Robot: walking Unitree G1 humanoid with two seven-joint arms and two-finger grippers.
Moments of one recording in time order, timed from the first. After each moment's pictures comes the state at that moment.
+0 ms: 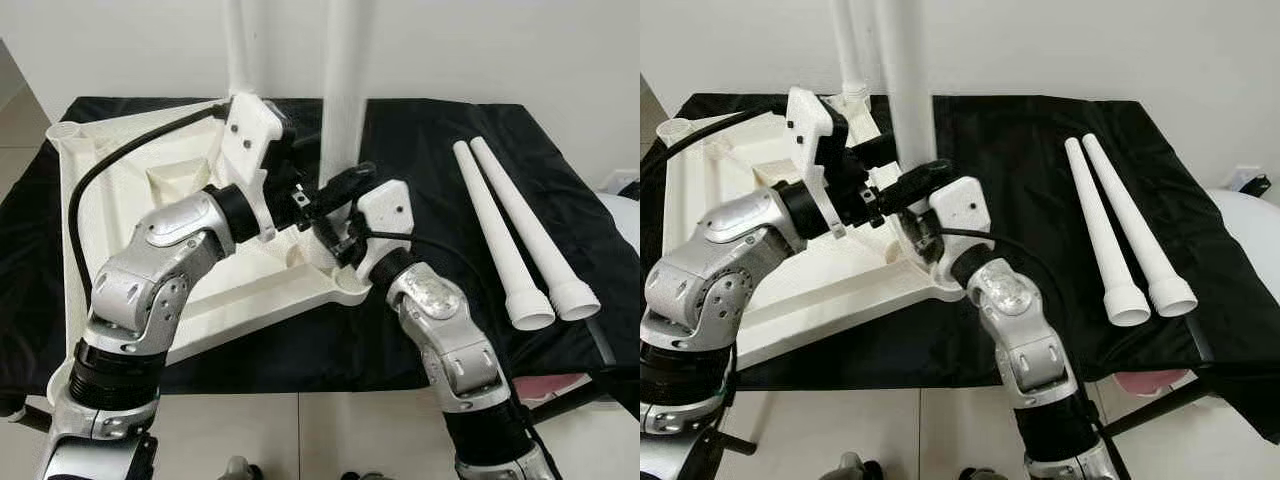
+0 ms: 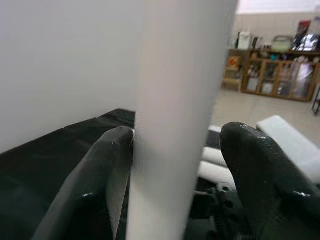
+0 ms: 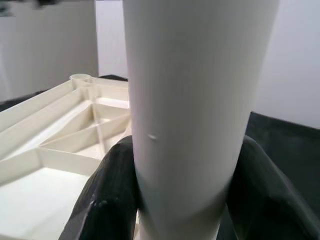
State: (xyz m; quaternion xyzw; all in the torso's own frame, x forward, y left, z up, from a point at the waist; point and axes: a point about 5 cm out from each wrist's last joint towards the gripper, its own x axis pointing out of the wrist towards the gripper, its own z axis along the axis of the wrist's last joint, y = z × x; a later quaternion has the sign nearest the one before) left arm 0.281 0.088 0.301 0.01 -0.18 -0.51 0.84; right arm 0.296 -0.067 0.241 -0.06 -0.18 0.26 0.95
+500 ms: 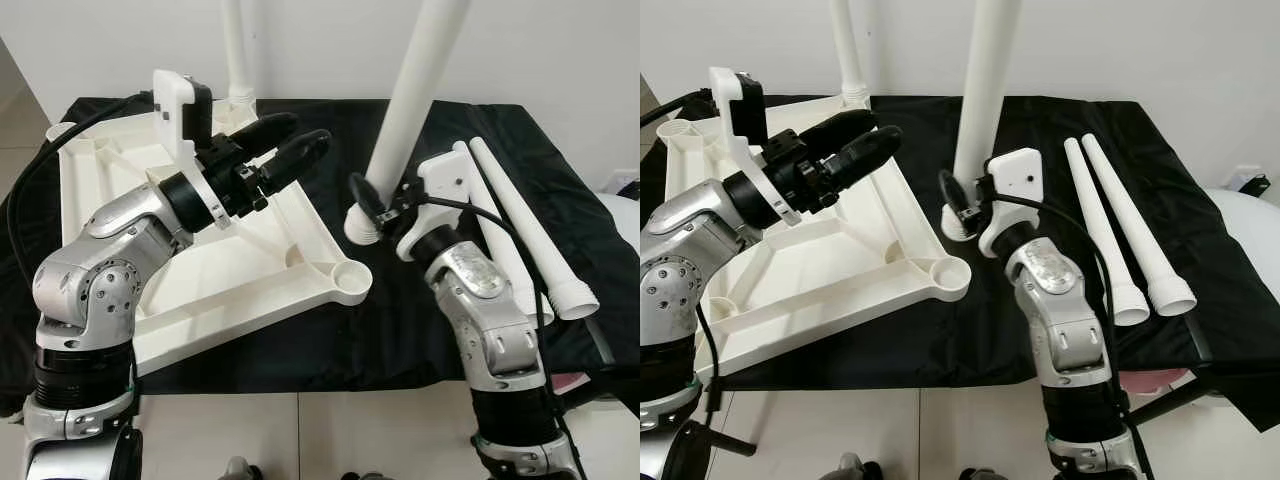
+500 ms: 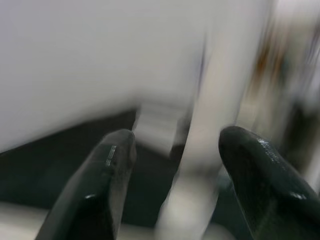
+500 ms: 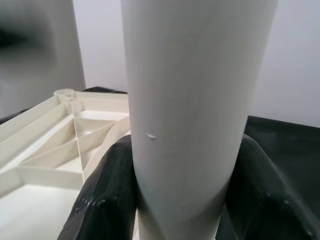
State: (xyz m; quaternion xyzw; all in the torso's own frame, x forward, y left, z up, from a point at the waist) left arm 0.294 0.133 0.277 0.13 -0.09 -0.44 0.88; right arm 0.301 -0.102 0.256 -0.04 -0.18 0.25 0.95
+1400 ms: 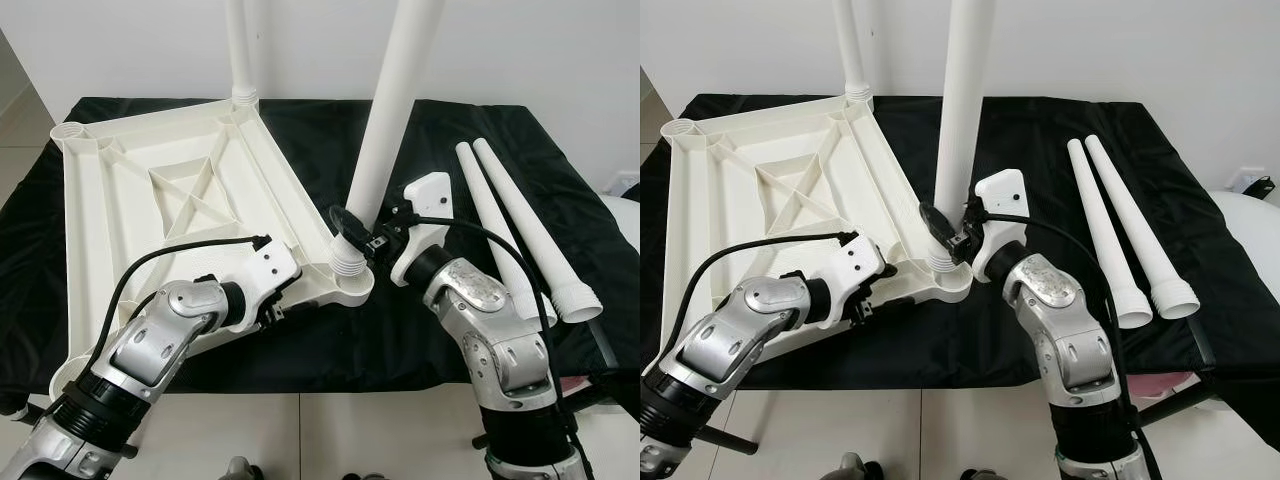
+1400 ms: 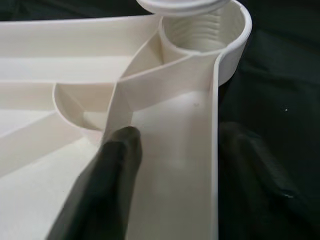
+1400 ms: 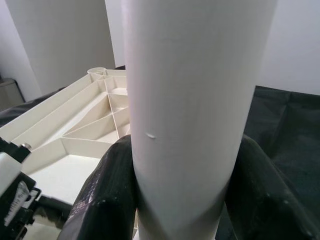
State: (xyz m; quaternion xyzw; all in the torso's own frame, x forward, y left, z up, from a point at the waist) left arm 0.301 0.107 0.166 0.24 0.09 -0.47 0.85; right arm 0.288 -0.094 0.243 -0.03 -0.12 0.31 0.94
